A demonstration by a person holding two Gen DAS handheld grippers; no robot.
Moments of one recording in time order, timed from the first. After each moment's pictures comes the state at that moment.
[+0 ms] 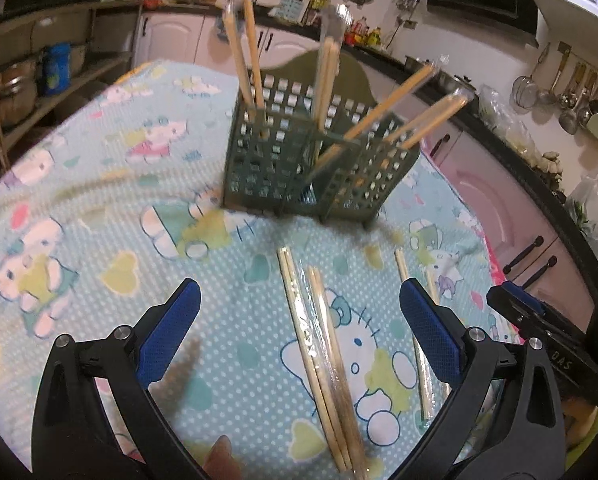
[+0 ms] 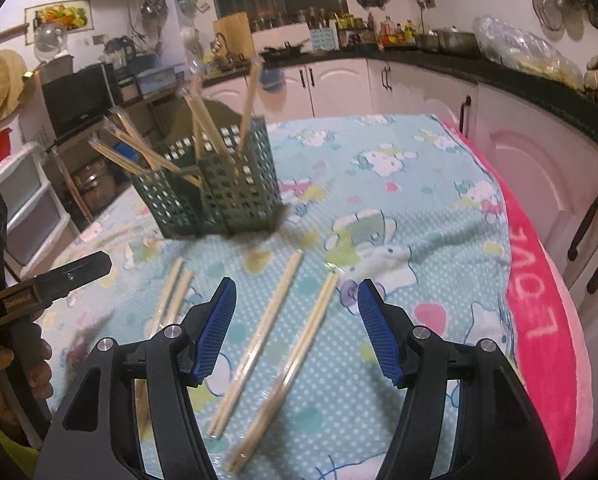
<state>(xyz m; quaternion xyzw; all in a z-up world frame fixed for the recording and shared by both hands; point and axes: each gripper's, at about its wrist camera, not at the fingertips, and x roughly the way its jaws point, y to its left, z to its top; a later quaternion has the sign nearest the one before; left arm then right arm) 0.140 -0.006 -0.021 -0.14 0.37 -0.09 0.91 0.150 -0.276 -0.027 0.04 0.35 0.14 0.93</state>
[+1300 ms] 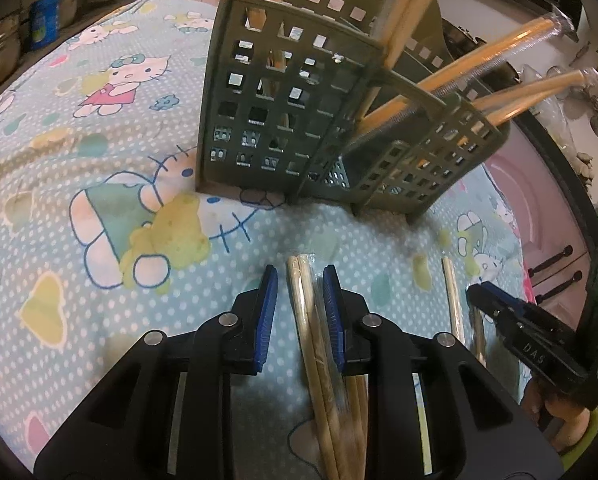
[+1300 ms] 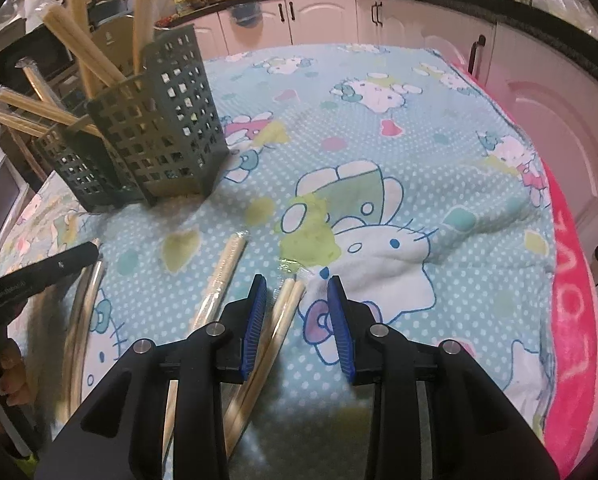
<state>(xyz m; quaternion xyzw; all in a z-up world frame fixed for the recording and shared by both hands) 0.222 -0.007 -0.067 -0.17 0.45 -0.09 0.87 0.248 -0.269 -0.084 0.01 0.46 0.12 0.88</state>
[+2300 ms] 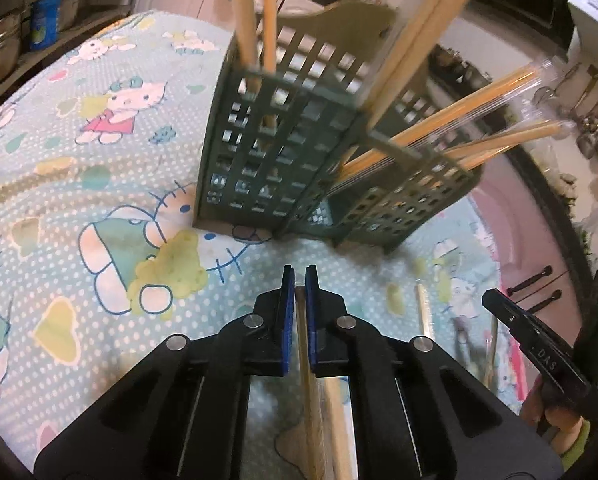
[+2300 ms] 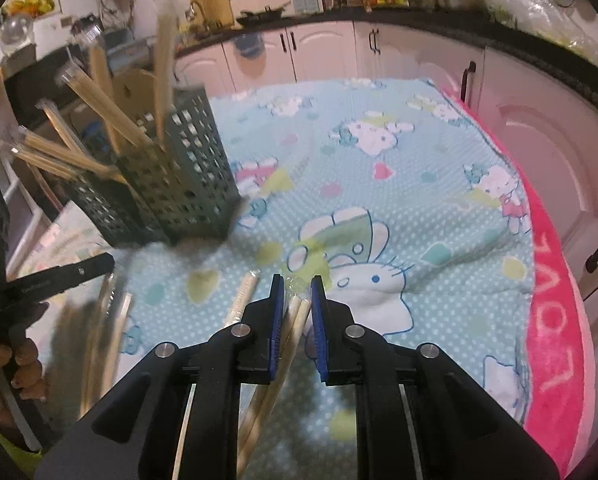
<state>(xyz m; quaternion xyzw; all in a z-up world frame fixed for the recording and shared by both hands) 0.218 0.005 -0.039 -0.19 0.42 -0.10 0.88 0.225 -0.282 -0.039 0.05 0.39 0.13 0.91</state>
